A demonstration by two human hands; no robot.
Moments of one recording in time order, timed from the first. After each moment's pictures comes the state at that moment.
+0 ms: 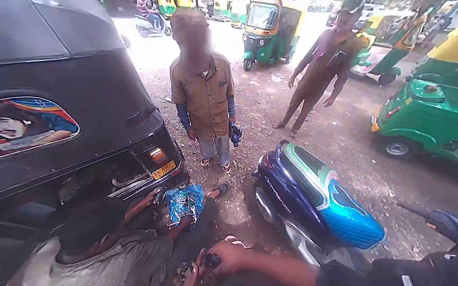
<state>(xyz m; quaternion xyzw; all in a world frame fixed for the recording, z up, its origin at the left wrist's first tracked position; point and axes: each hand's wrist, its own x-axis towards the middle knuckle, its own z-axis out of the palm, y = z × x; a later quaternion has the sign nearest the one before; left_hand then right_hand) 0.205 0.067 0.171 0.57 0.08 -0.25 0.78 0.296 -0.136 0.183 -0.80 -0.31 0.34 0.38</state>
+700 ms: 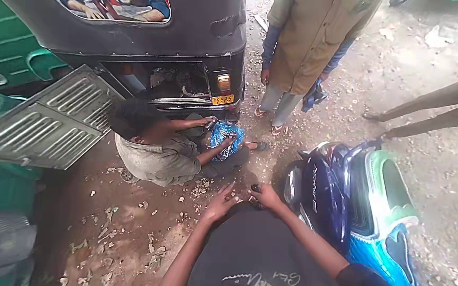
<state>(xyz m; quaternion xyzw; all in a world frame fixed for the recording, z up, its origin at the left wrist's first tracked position) 0.246 0.031 0.134 0.77 0.17 -0.22 0.57 0.380 -0.201 0.105 -0.86 -0.13 0.42 0.27</state>
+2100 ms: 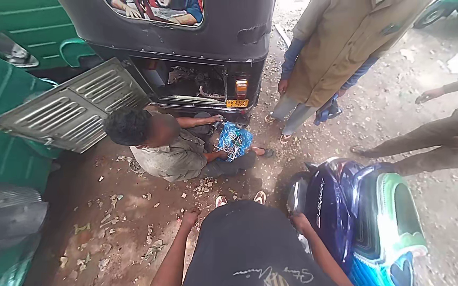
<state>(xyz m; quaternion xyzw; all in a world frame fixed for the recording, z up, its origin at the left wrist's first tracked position) 0.103 0.133 -0.031 0.57 0.58 -0.25 0.52 0.360 -0.370 -0.006 -0.85 0.16 0.45 0.21</state>
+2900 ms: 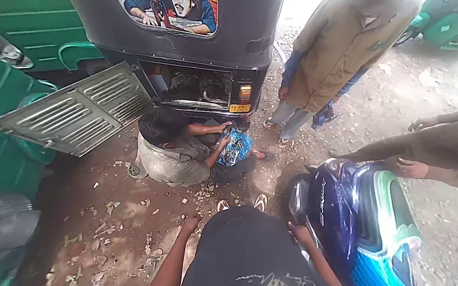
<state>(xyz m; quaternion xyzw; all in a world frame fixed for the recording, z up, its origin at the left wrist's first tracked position) 0.054 0.183 -0.057 0.59 0.53 -0.31 0.52 0.270 -0.328 0.021 -0.85 0.24 0.42 0.22</state>
